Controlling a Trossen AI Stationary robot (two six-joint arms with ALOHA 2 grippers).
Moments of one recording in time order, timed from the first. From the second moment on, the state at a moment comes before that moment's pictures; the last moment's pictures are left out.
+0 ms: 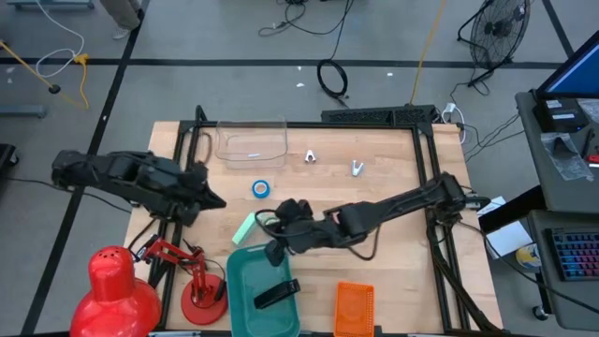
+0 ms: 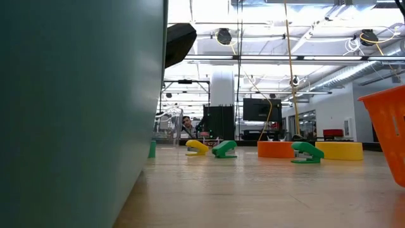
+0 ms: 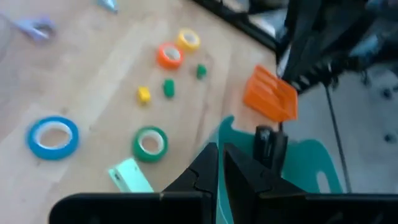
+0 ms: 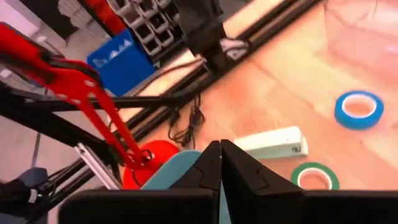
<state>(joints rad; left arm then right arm) -0.19 0.73 0.95 -0.79 0.01 -0.61 0.34 1.97 1.93 -0.53 0.46 0.82</state>
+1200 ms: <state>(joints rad) -0.32 1.27 0.95 -0.43 0.09 -0.58 0.46 1.92 1.93 -0.70 0.63 0.88</state>
